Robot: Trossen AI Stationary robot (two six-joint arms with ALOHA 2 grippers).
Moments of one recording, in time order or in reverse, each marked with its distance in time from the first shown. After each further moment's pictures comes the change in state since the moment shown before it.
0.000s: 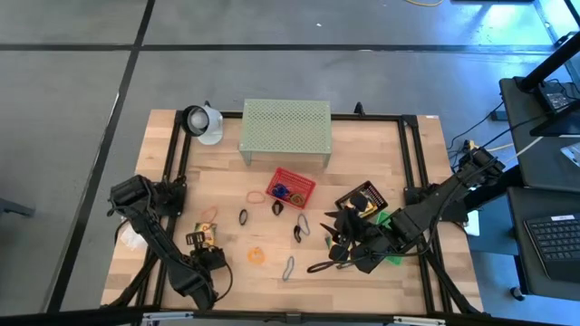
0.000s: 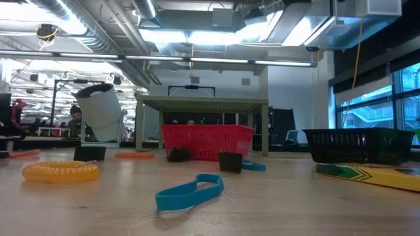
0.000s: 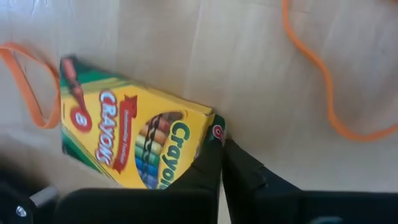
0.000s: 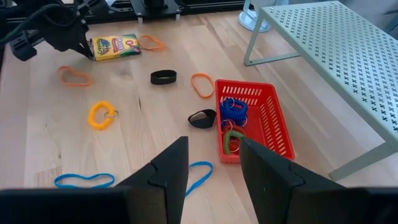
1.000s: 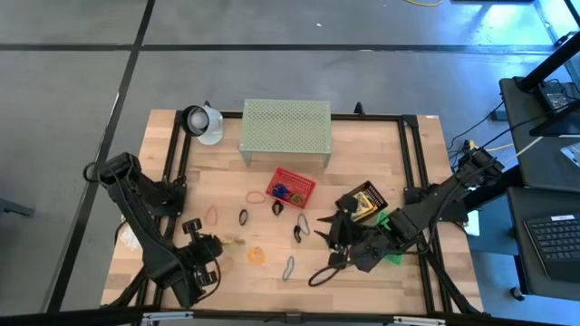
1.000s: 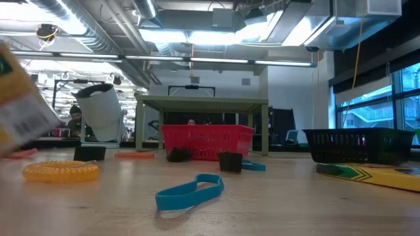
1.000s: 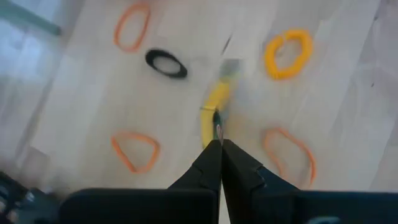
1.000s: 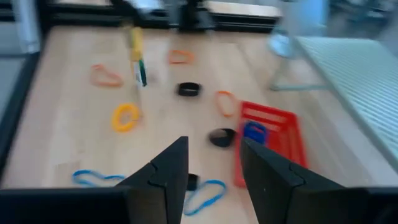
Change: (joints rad) left arm -0.014 -0.268 0.186 -0.243 -0.334 -0.096; right arm -0.014 0.007 0.000 0.155 -0.065 -0.247
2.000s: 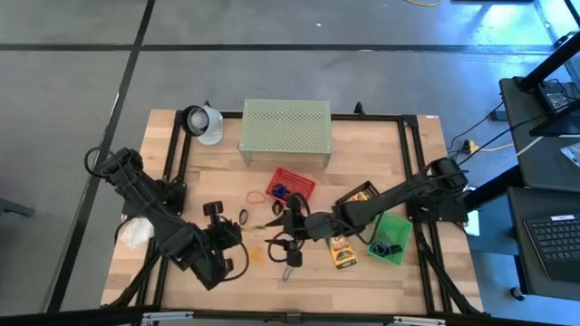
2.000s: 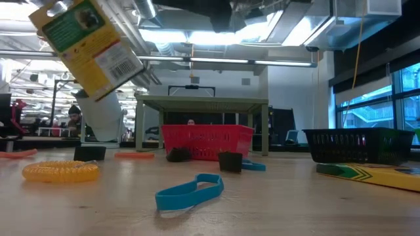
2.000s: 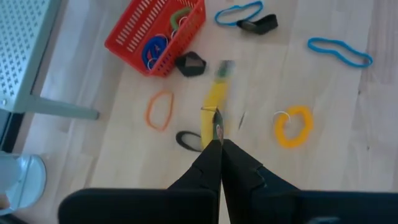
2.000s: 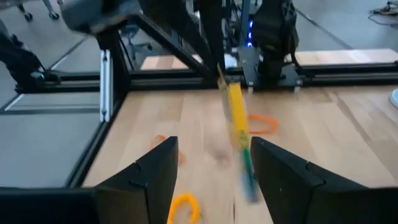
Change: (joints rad) left arm 0.211 -0.025 0.210 -0.040 -0.089 0.411; right arm -0.258 0.310 0.001 0.778 -0.492 -0.274
